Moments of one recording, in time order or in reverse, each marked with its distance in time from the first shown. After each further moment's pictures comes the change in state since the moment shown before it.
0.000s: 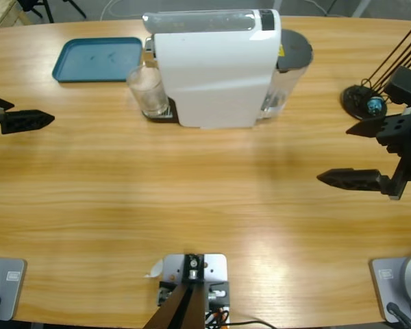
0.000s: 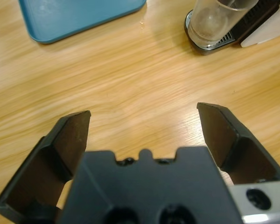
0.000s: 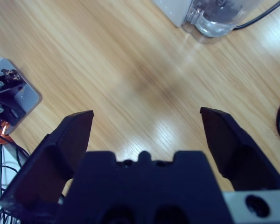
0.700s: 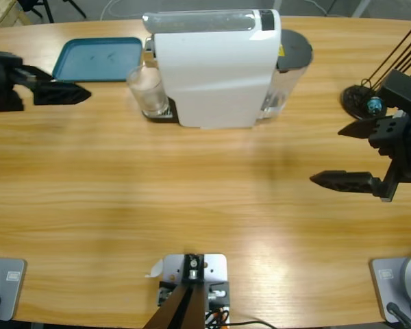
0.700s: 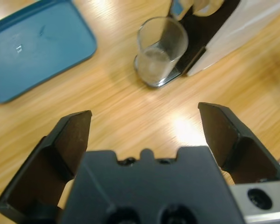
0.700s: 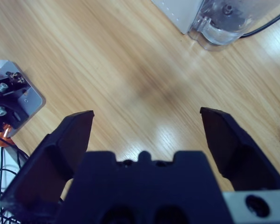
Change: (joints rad) arm 0 -0.043 0.140 -0.129 -0.090 -0.161 0.057; arm 1 0.016 -0.003 0.039 -0.065 0.013 0.000
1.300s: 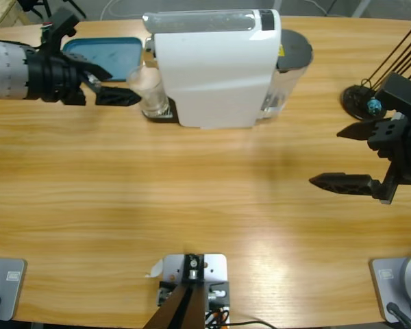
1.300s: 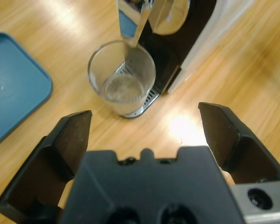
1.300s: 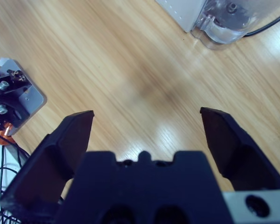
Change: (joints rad) arm 0 0.000 0.245 0.009 -0.266 -0.152 0.149; arm 1 0.004 0.000 0.006 -0.004 0.005 0.000
